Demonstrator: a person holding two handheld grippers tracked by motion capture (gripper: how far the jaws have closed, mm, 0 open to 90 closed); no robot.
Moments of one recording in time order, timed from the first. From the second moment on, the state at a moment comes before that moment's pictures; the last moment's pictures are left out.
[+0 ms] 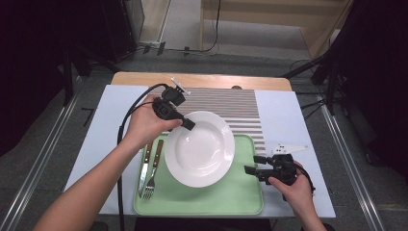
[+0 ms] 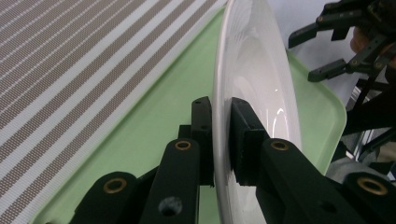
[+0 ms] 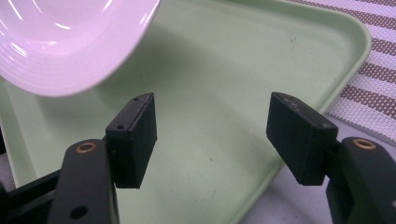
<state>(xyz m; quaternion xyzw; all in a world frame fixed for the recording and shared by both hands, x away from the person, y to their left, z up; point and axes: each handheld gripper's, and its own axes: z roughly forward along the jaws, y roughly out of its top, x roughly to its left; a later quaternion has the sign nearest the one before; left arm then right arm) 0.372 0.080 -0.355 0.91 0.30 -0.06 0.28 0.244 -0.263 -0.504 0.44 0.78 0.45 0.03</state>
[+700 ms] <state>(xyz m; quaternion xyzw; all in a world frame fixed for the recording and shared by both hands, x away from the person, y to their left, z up) 0.360 0.081 -0.403 0.91 0.30 -0.09 0.26 0.244 -0.264 -0.504 0.44 0.78 0.44 0.04</state>
